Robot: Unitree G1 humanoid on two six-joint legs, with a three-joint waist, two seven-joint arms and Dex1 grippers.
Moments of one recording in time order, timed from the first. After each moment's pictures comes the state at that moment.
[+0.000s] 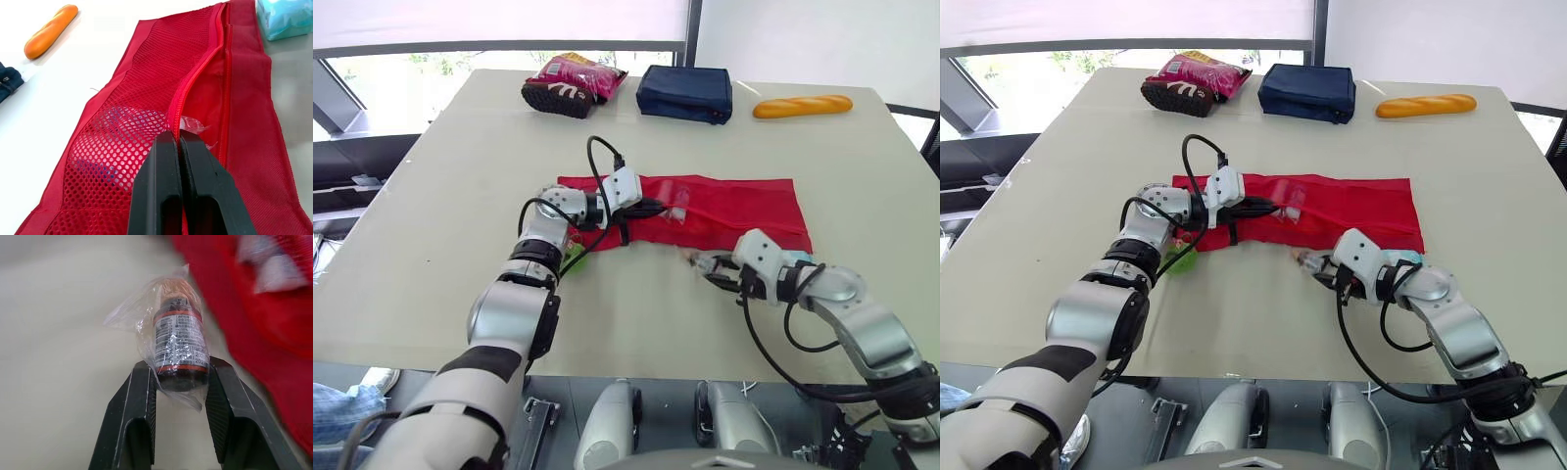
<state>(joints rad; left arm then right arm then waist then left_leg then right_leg) -1.06 0.35 -0.08 1.20 0.04 -0.53 -1.22 -0.26 -0.54 0.18 -0.42 0.22 0.63 0.74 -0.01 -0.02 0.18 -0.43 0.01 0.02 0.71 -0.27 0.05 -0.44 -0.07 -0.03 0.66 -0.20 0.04</state>
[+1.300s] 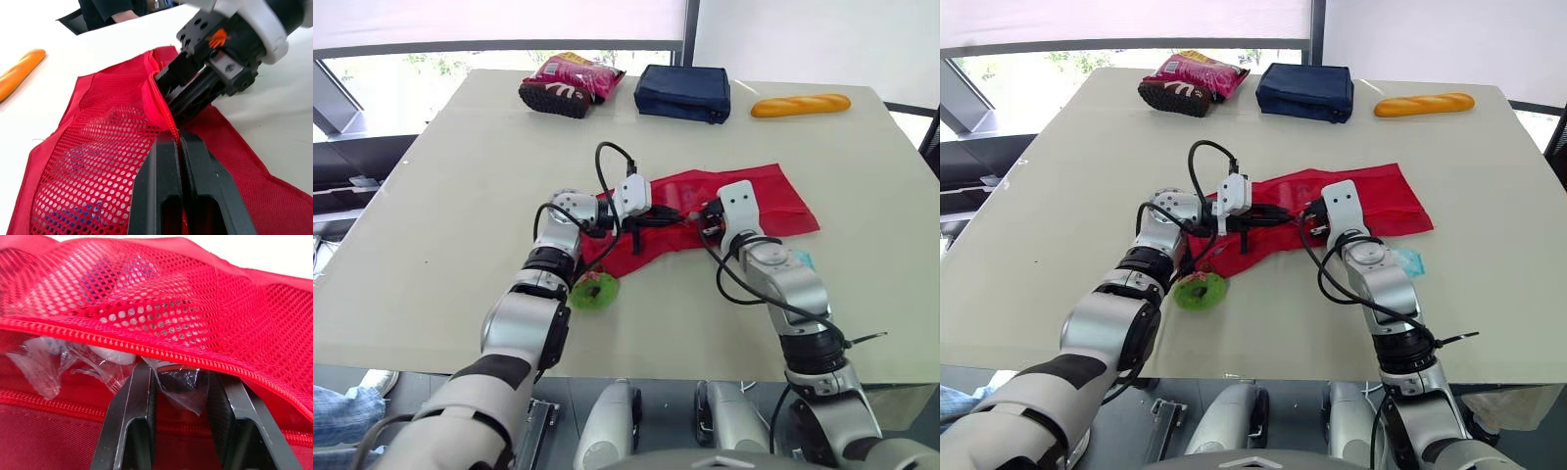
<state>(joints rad) -1.00 0.29 -0.06 1.07 -0.04 -0.51 -1.36 -0.52 -0.08 0.13 -0.14 0.03 0.88 0.08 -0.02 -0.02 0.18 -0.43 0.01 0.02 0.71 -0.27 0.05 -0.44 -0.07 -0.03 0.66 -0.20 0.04</state>
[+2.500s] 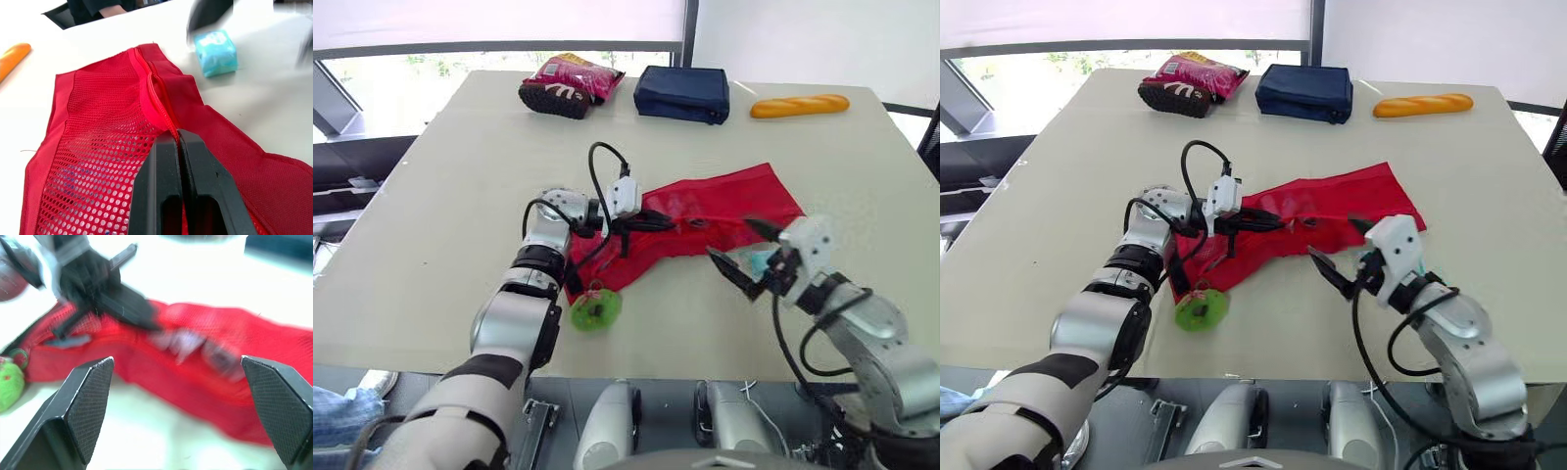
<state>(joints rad) -1.01 0.34 -0.08 1.07 -0.07 -0.49 -1.46 -0.06 -0.37 -0.03 -0.71 0.33 0.63 0.54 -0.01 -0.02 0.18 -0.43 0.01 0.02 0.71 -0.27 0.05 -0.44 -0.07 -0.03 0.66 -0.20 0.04</state>
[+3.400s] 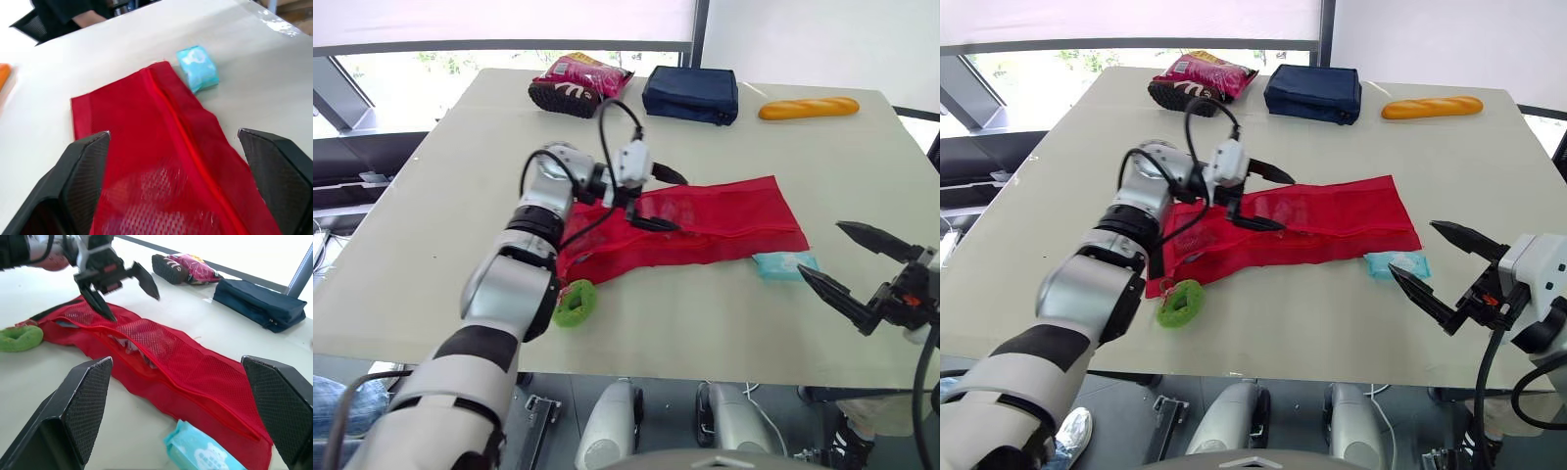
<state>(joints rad) -1.18 0.35 -0.28 1.05 -0.17 -0.40 -1.52 0.24 -0.65 -0.59 -0.79 0.73 0.49 0.76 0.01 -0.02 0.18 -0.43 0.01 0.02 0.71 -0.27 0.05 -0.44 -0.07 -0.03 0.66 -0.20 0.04</state>
